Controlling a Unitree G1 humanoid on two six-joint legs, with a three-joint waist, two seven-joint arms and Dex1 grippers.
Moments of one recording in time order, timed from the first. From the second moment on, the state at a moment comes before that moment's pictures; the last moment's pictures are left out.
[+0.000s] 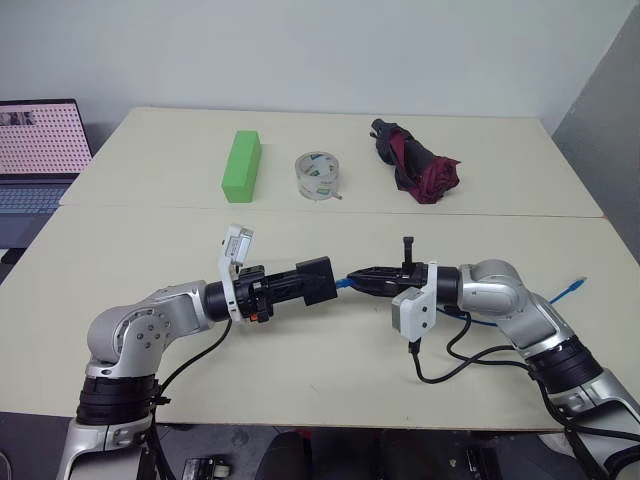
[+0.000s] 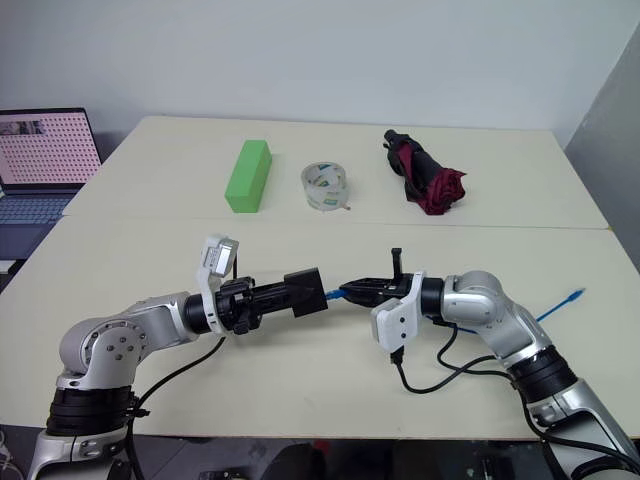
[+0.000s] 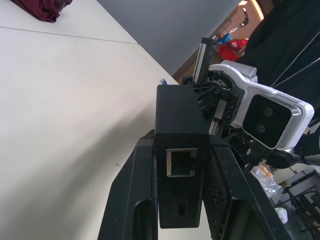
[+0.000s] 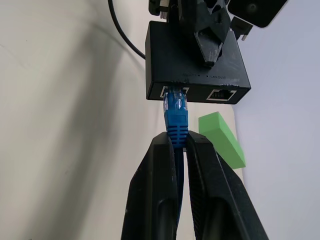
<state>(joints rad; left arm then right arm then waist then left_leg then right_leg) -0.35 0.57 0.13 -0.16 -0.95 1.01 -0.93 -0.54 -0.61 0.38 0.04 -0.23 -0.64 0.80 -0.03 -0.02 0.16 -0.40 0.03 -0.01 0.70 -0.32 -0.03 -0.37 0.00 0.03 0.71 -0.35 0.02</state>
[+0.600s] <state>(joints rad) -0.40 0.66 -0.02 -0.19 -0.76 0.74 -1.19 -0.50 -0.72 0.24 -0.42 0.64 0.59 0.95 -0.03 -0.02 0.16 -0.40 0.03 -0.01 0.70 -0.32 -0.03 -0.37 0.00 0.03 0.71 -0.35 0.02</state>
